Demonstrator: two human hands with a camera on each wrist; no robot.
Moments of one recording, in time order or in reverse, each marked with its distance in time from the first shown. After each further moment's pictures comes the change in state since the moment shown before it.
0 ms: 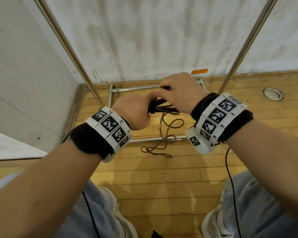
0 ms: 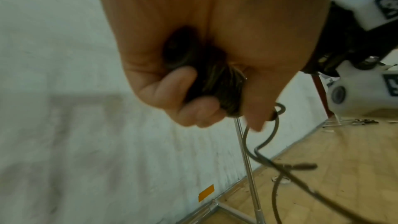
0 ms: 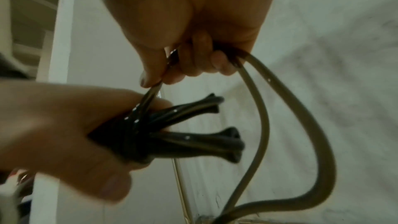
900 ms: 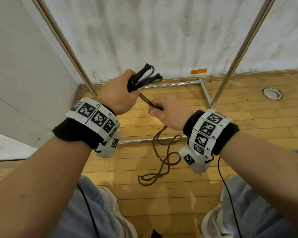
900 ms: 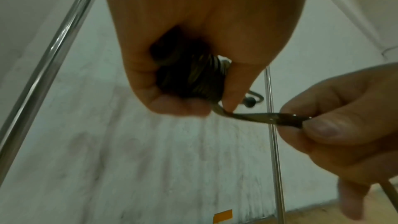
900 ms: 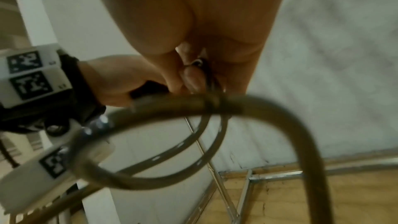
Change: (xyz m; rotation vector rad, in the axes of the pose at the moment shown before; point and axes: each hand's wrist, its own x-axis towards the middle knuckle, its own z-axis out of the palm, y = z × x) left_hand 0.003 -0.026 -0.022 -0.442 0.249 -0.186; right_hand -0.023 -0.014 0.033 0.327 -0.224 0.145
